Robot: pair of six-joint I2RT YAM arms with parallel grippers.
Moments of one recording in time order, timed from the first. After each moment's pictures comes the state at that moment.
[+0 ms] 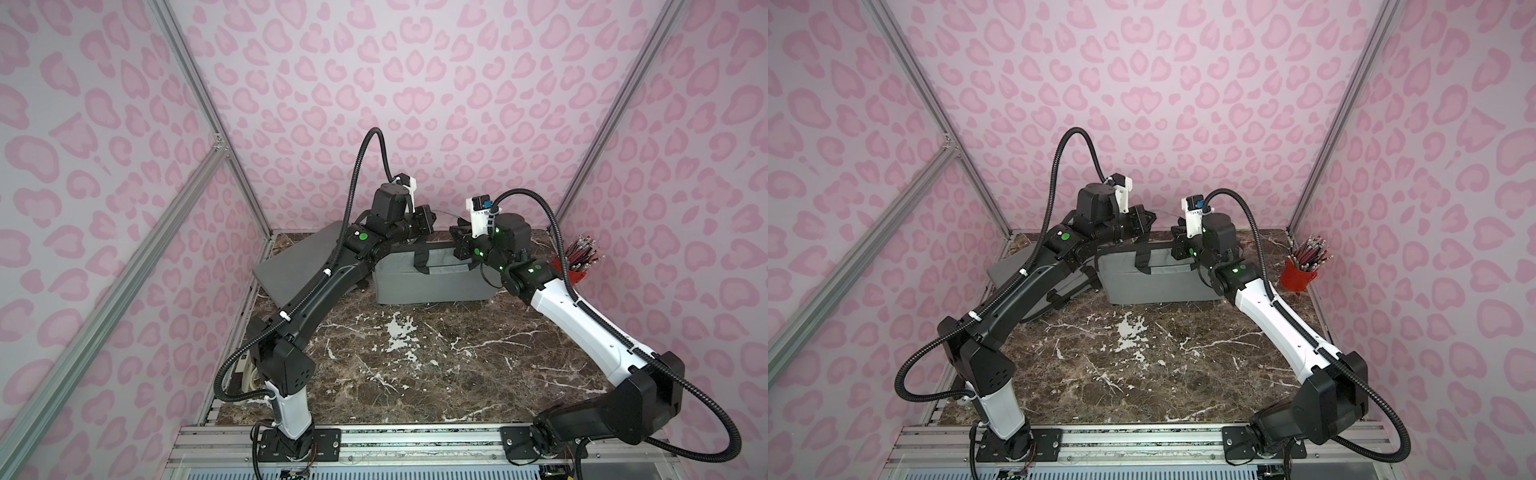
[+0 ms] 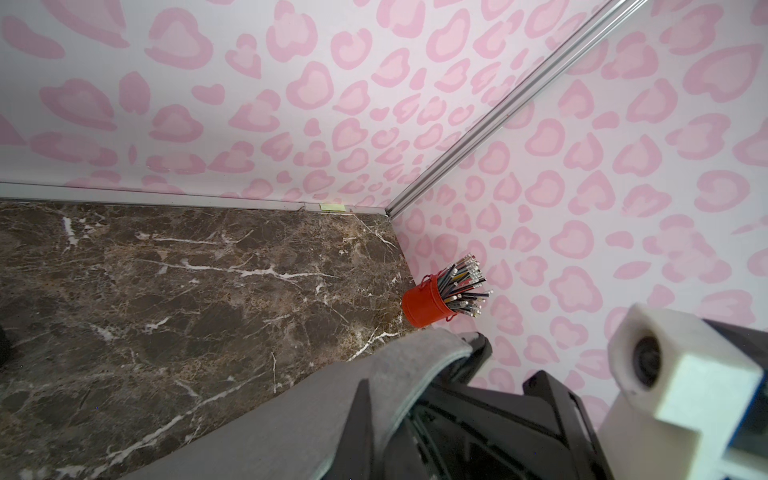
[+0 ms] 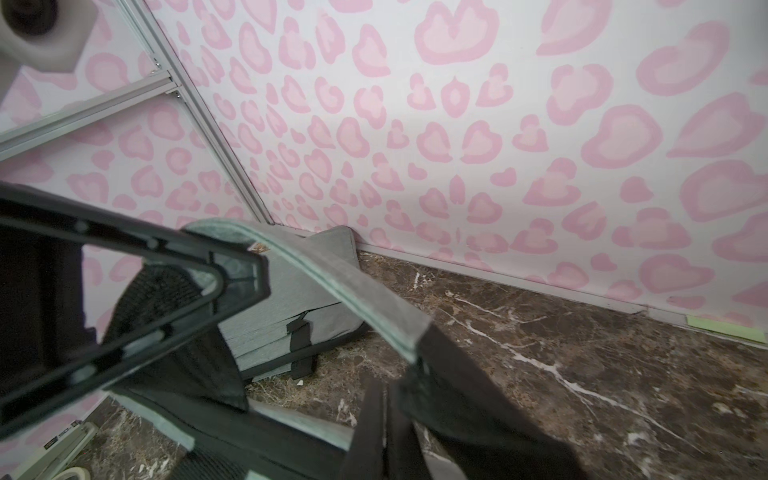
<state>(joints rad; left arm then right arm) -0.65 1.81 1.98 -0.50 0.15 -0.67 0.47 1.46 1.34 -0.14 -0.11 0.23</state>
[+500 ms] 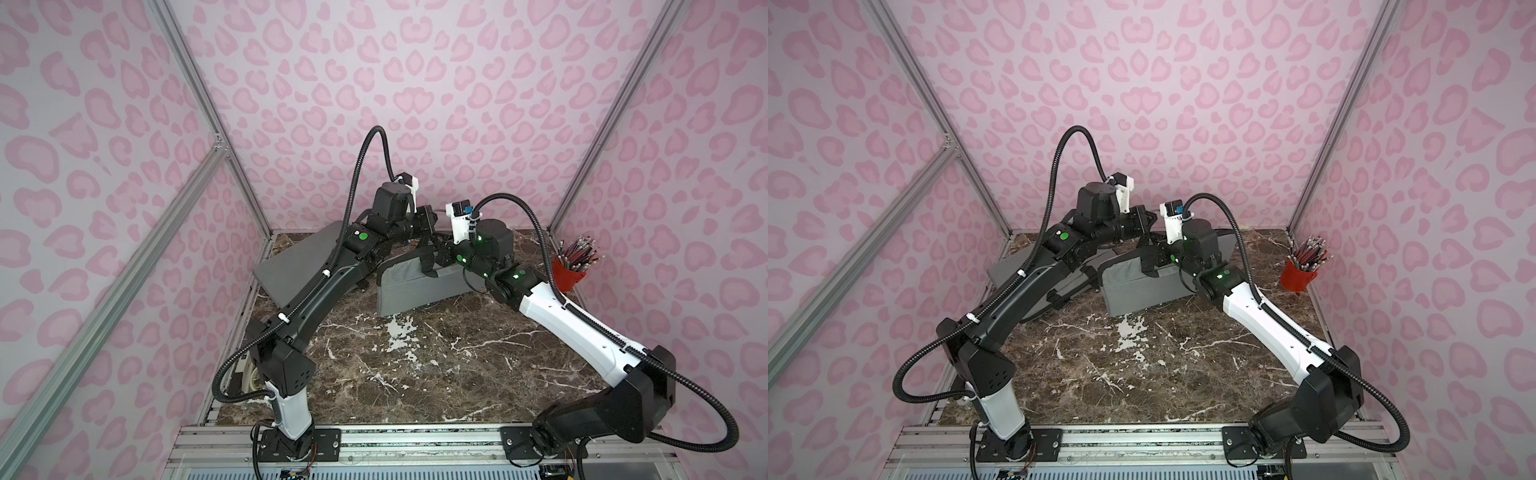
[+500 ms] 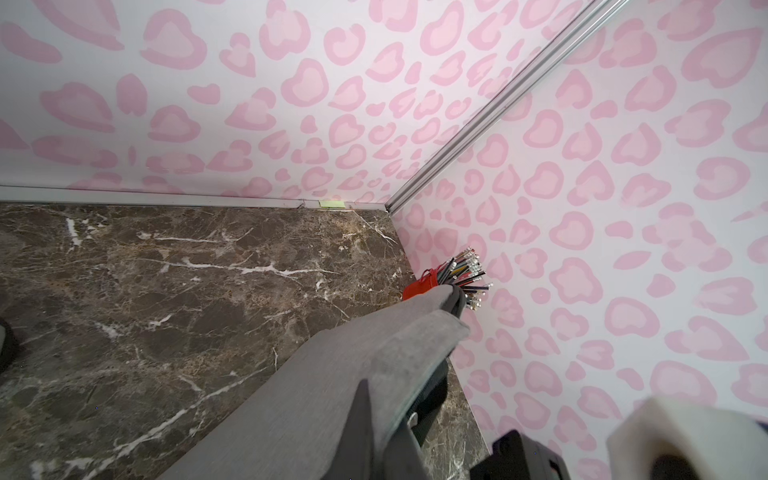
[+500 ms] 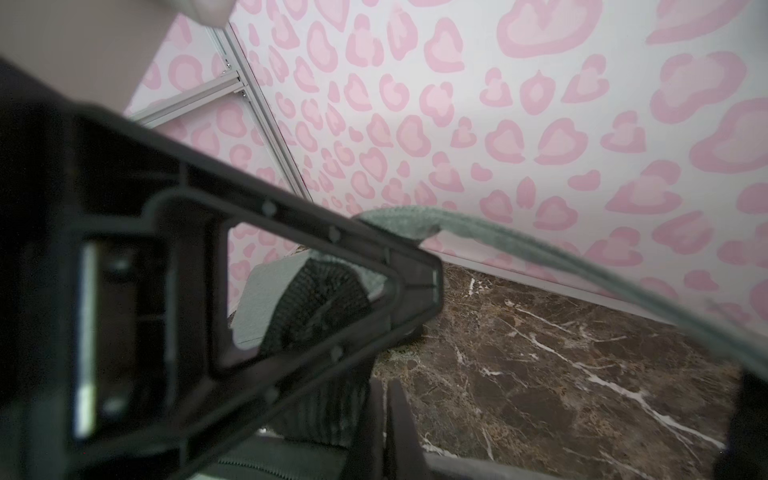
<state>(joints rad) -0.65 1.81 2.00 -0.54 0.13 -0.65 0.59 1.45 1.33 -0.11 -0.09 0.27</state>
